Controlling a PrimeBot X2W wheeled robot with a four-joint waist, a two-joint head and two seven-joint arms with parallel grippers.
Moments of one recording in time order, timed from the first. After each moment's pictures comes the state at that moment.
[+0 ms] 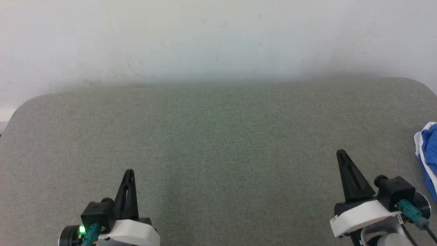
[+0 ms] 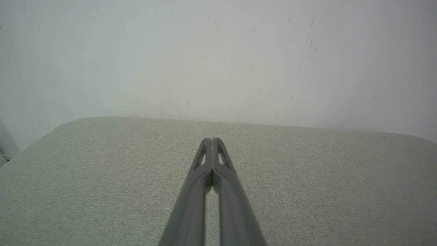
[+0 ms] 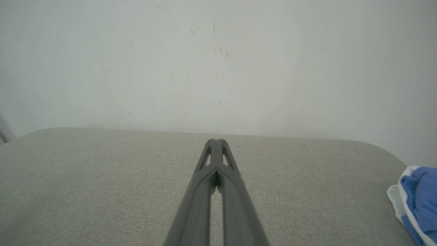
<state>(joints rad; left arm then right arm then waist) 0.08 0.05 -0.03 0.04 -0.13 0.06 -0.19 0.01 -0.06 0.01 0.09 0.10 0.13 -0.19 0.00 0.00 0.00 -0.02</state>
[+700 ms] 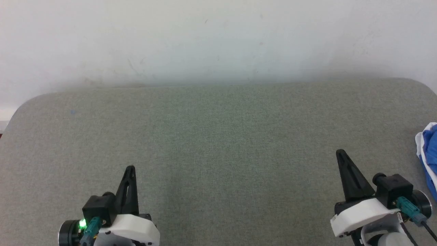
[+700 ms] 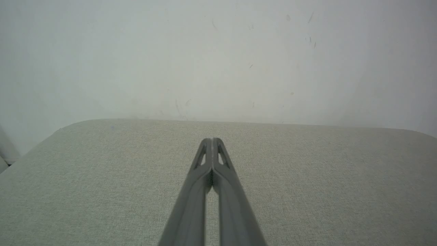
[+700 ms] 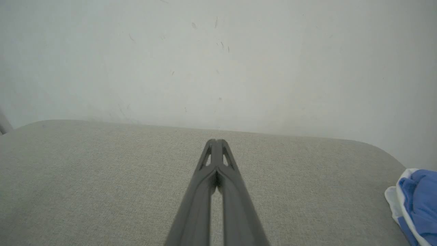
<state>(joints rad) 0.06 0.05 -0.03 0.03 -0.10 0.04 -0.15 0.01 -0.06 0.01 0.07 0.08 0.13 -0.14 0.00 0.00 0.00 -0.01</state>
